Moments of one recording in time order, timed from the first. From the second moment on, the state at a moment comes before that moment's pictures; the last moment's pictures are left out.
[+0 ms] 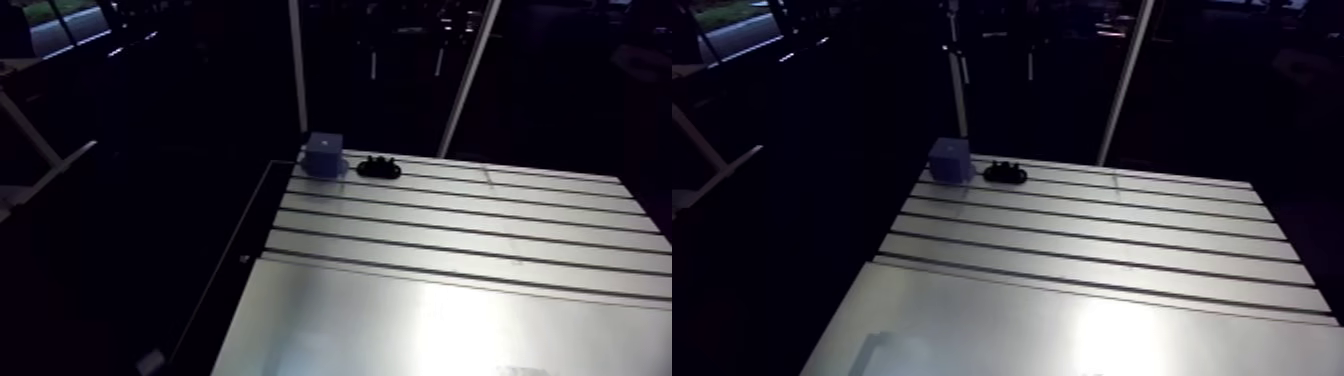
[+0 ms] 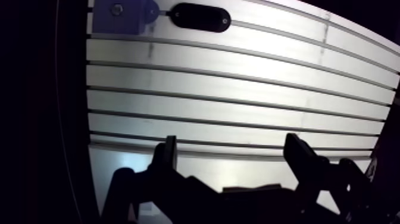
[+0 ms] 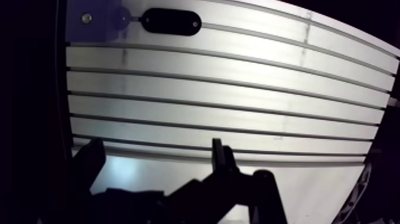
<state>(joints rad) 0.11 -1.27 1.39 -1.64 -1.64 -1.59</state>
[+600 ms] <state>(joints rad) -0.06 -1.39 1.44 -1.56 -1.61 -1.60</state>
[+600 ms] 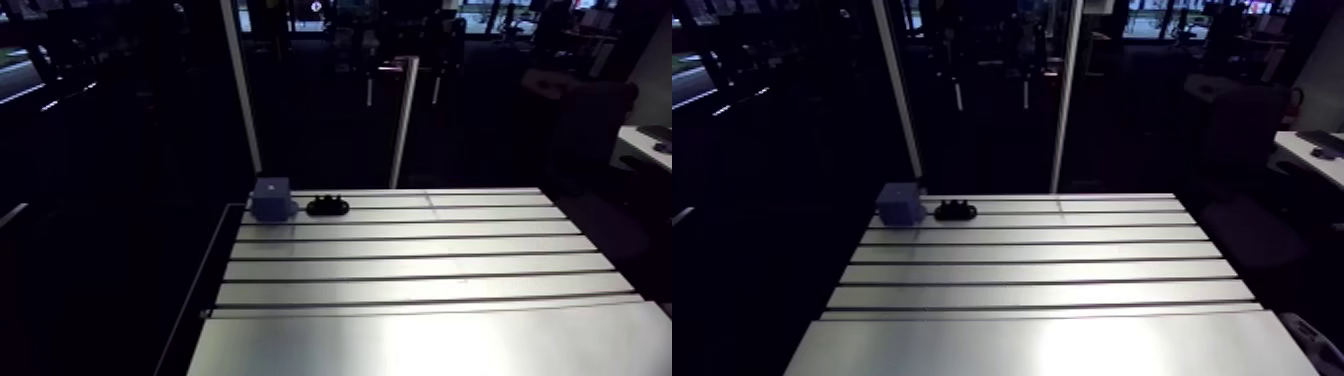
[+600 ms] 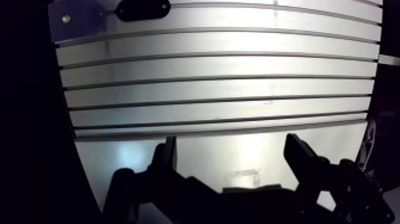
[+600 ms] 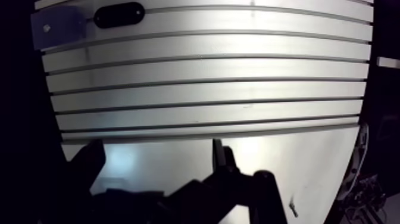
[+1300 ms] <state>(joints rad) -0.08 -1.41 1.38 -1.52 -1.61 -1.60</state>
